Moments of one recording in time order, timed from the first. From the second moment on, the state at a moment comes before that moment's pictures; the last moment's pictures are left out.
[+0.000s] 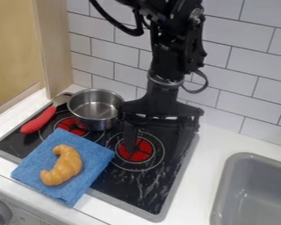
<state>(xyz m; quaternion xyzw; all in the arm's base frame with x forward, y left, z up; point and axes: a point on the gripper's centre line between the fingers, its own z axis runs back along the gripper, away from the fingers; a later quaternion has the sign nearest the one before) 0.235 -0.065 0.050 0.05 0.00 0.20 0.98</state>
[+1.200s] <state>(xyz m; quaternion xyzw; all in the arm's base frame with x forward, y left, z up) 0.187 0.032 0.034 0.04 0.06 0.09 0.99</state>
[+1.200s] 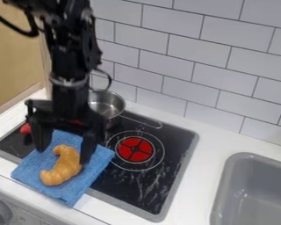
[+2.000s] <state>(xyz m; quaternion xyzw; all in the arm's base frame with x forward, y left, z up) 0.185 0.043 0.021 0.03 0.06 0.09 0.99</state>
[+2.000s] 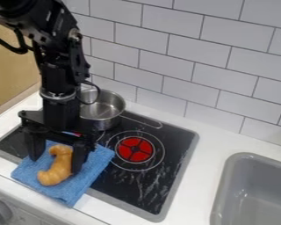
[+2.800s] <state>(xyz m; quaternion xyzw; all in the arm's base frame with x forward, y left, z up) 0.184 0.043 0.006 0.01 0.06 0.08 0.99</state>
